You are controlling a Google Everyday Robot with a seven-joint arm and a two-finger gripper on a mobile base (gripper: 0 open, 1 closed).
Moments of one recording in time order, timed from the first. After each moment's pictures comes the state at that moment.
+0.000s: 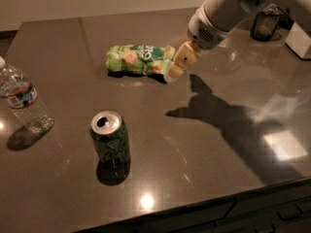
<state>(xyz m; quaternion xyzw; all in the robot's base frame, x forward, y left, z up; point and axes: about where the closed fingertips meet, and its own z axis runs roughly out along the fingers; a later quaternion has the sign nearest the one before) 0.610 -0.087 0.935 -0.51 0.81 0.08 0.28</state>
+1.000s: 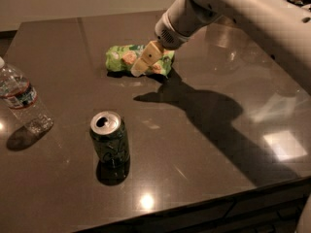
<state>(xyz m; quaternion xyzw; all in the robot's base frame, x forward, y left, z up) 0.664 -0.011 0.911 -0.47 0.81 0.12 0.31</state>
